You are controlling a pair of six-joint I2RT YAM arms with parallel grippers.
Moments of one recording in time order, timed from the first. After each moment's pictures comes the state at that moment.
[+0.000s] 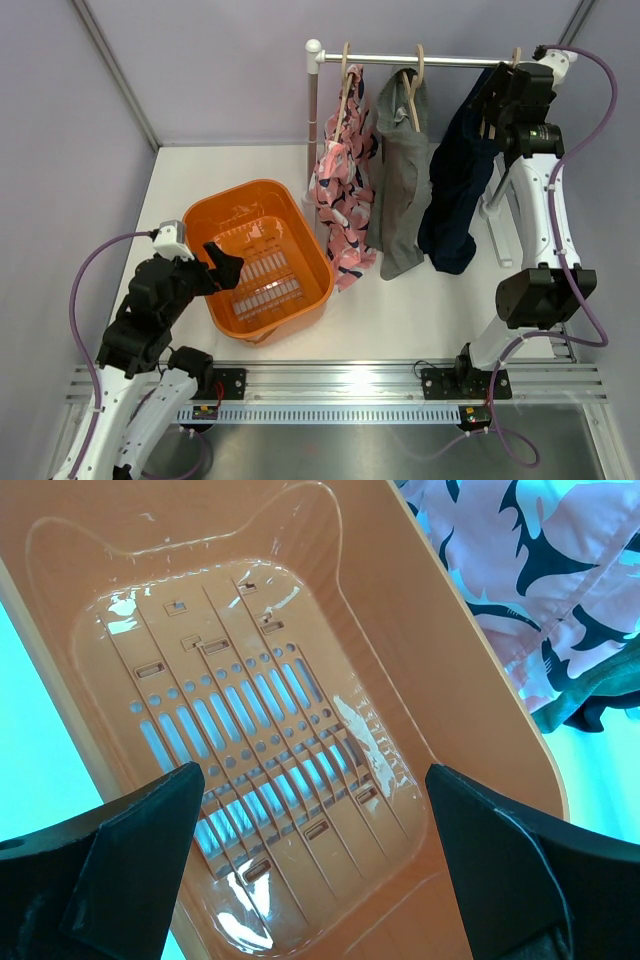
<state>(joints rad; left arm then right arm) -0.32 0.44 0.76 -0.70 -0.03 -0.47 -0.04 1.69 1.94 -0.54 0.25 0.40</state>
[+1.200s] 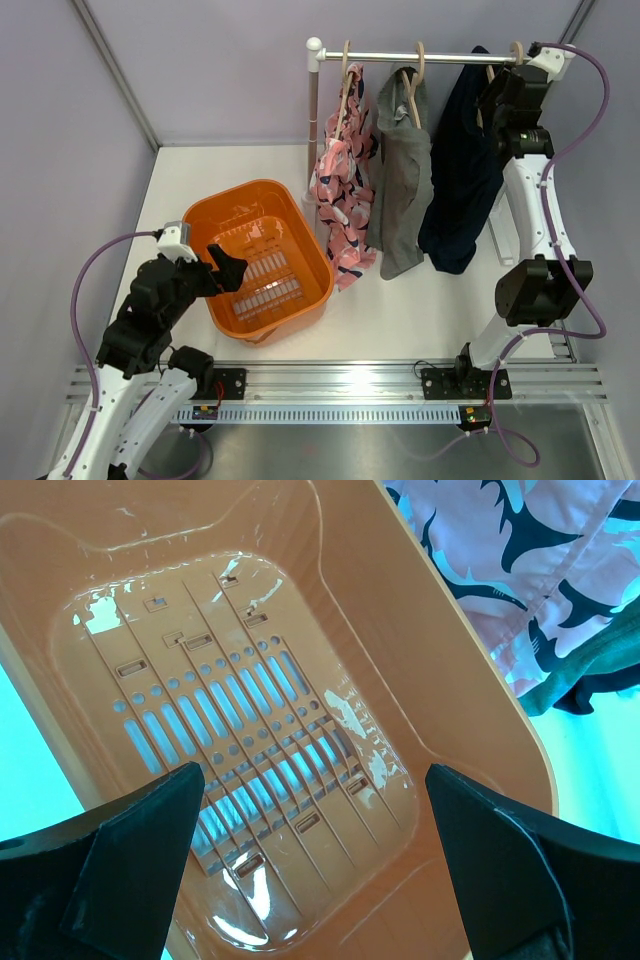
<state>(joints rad) -0.36 0.44 0.76 -0.70 -0.03 -0.47 -0.04 1.71 1.86 -0.31 0.27 0.32</state>
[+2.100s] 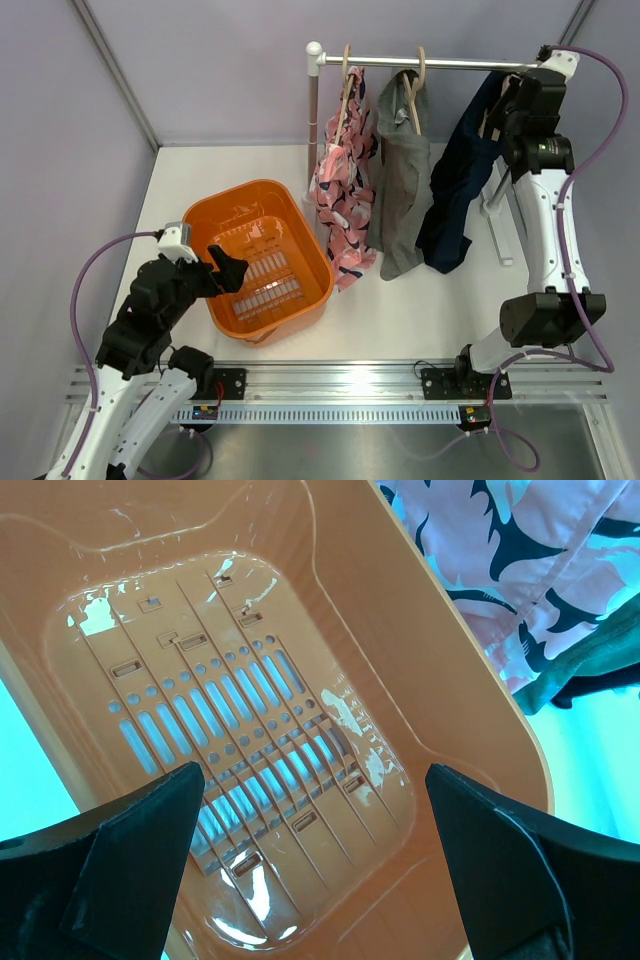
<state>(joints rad) -0.38 0.43 0.76 -0.70 -0.03 -0.47 -0.03 1.59 1.84 -0.47 0.22 0.31</state>
